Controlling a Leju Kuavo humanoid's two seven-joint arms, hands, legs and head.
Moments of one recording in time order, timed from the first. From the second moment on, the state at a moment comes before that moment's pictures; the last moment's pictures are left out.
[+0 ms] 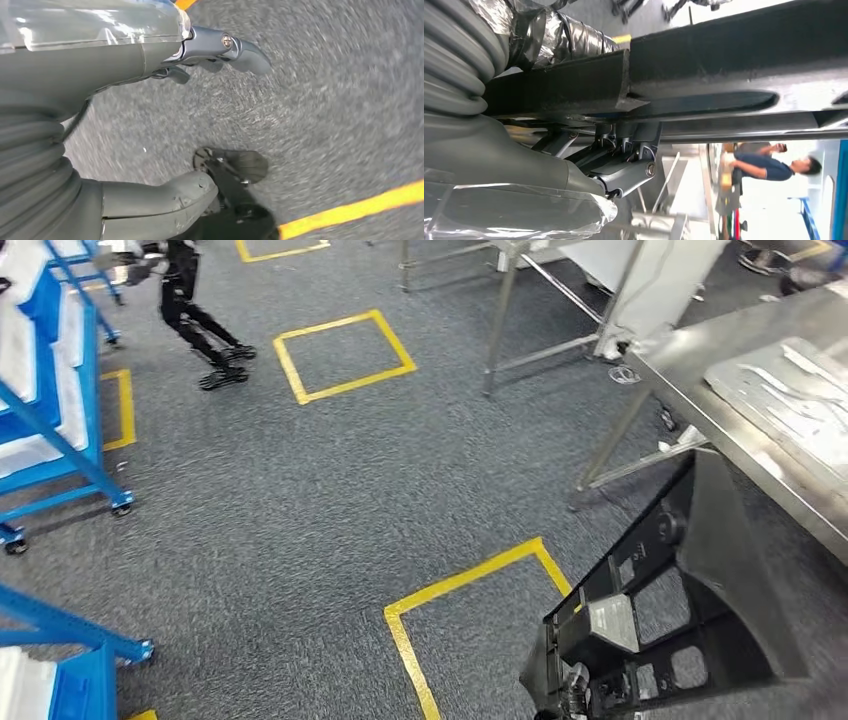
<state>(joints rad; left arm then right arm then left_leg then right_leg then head) -0.05 -0.18 1.11 -0.22 -0.99 0.11 -0.30 0.45 0.36 -0.04 -1.78 0.08 -0.06 -0.67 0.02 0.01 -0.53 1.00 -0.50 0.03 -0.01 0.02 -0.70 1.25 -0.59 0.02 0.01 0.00</state>
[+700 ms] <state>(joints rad) -0.05 -0.18 1.12 -0.22 -1.00 0.10 -0.32 0.46 0.36 -0.02 -1.78 0.14 -0.13 -0.67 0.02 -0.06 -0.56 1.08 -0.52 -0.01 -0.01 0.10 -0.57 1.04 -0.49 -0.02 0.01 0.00</state>
